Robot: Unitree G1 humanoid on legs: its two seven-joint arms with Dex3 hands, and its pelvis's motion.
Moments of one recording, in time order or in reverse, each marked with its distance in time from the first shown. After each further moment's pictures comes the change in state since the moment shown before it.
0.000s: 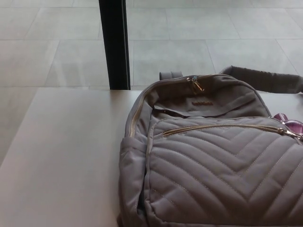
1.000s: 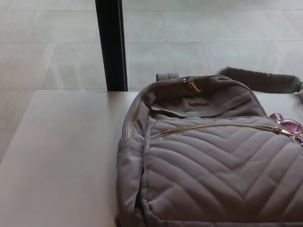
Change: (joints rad) left_arm -0.017 -0.003 -0.014 0.001 0.000 0.001 0.021; right_arm 0.149 0.290 -0.523 0.782 0.349 0.124 0.052
